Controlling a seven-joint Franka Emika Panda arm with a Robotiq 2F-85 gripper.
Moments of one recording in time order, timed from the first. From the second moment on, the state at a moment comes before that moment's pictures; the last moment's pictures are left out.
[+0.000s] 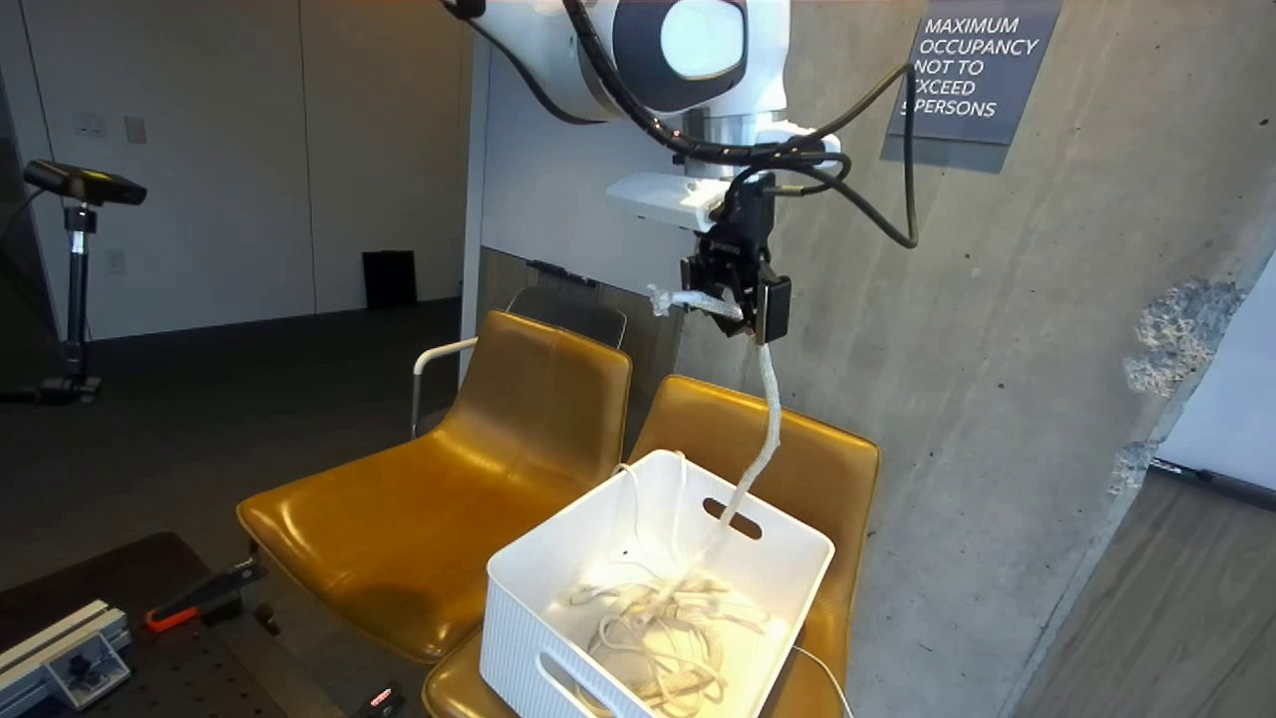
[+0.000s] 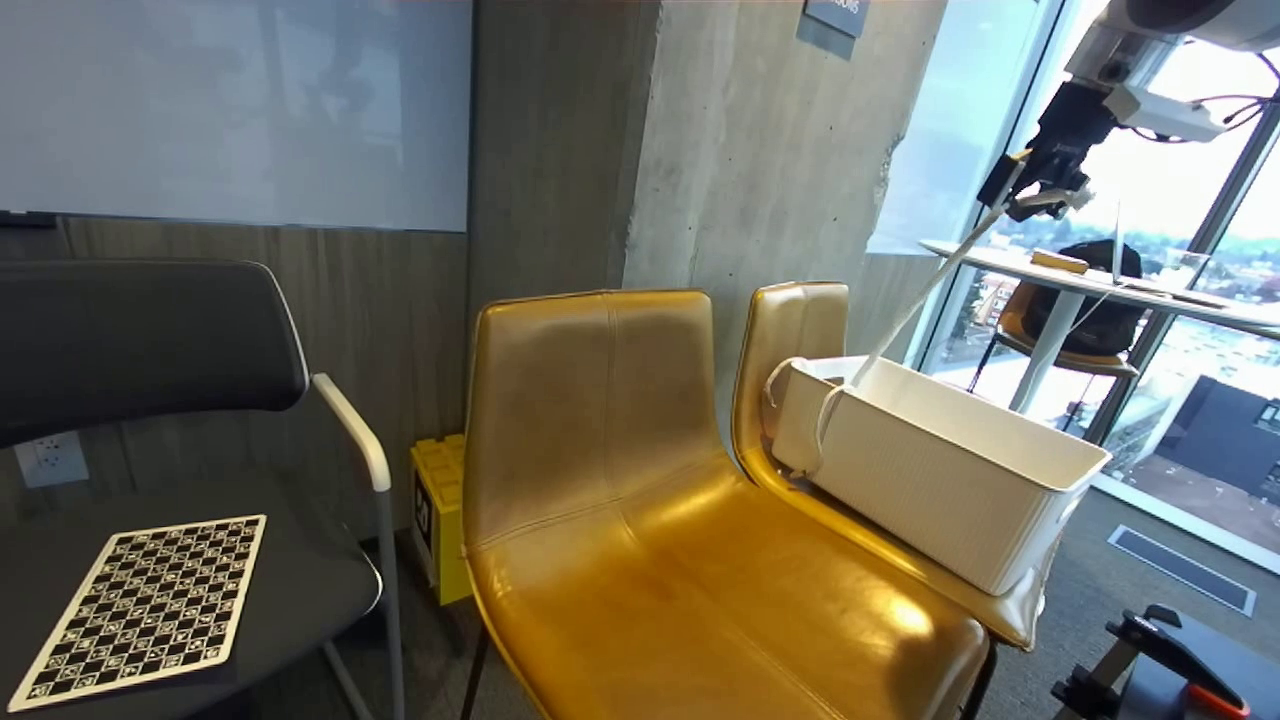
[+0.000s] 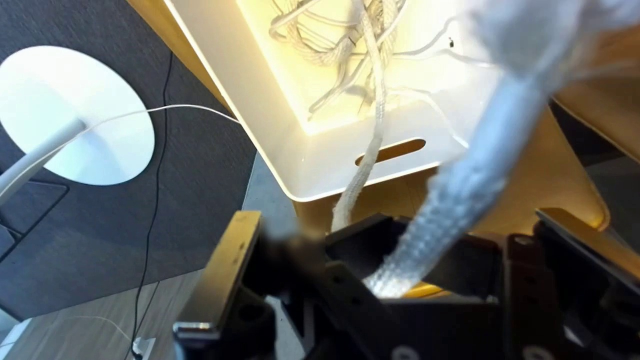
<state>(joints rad) -0.24 0.25 -0.14 -1.67 -0.01 2.20 0.02</state>
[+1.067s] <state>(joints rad) -0.18 0.17 -0.14 -1.83 -0.01 2.24 0.02</state>
